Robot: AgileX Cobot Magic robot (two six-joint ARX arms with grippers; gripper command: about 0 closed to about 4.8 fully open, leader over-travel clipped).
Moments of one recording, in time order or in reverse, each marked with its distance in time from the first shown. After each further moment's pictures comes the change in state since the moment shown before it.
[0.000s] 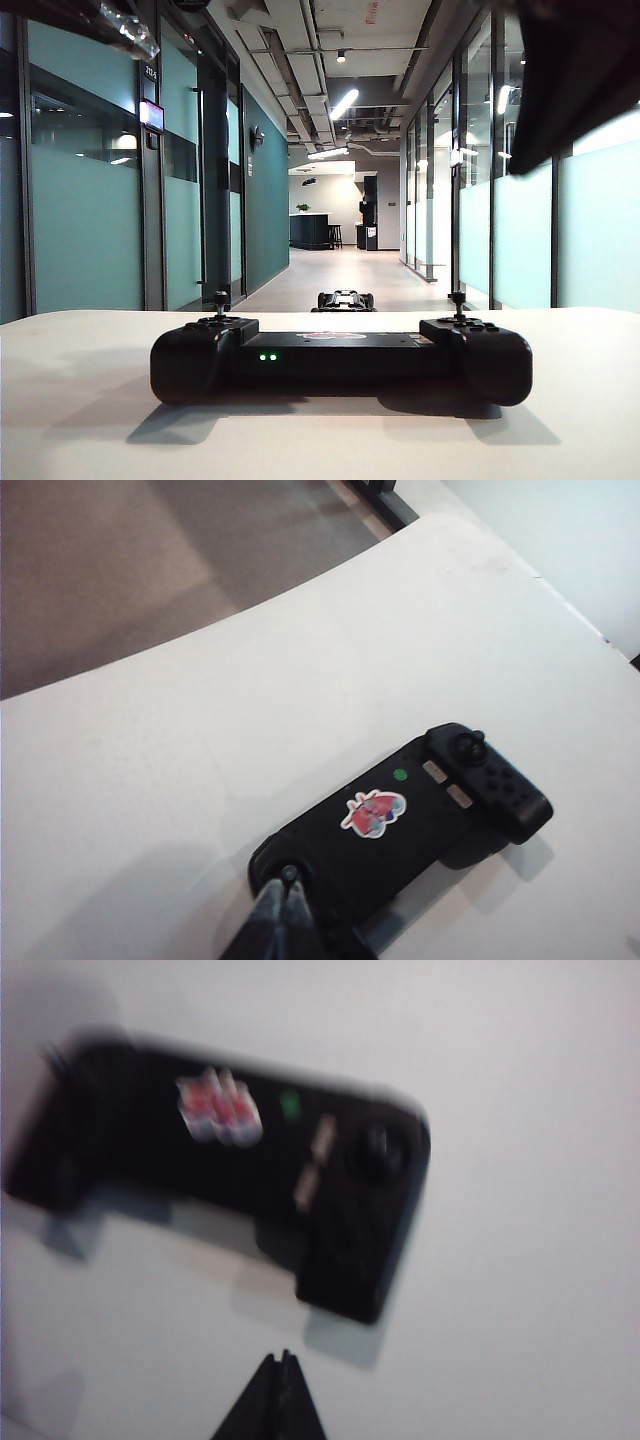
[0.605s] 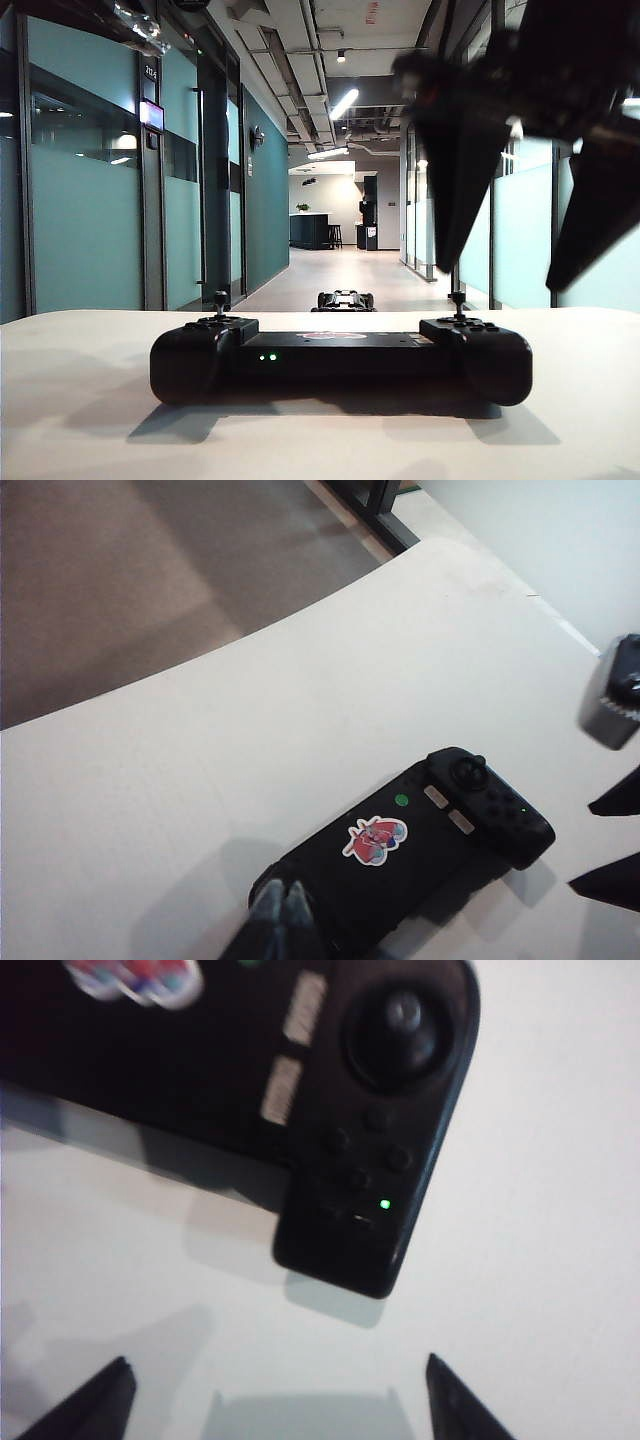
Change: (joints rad) left arm 0.000 0.015 0.000 0.055 0.010 0.002; right arm -0.008 0.286 0.084 -0.086 -0.084 0.004
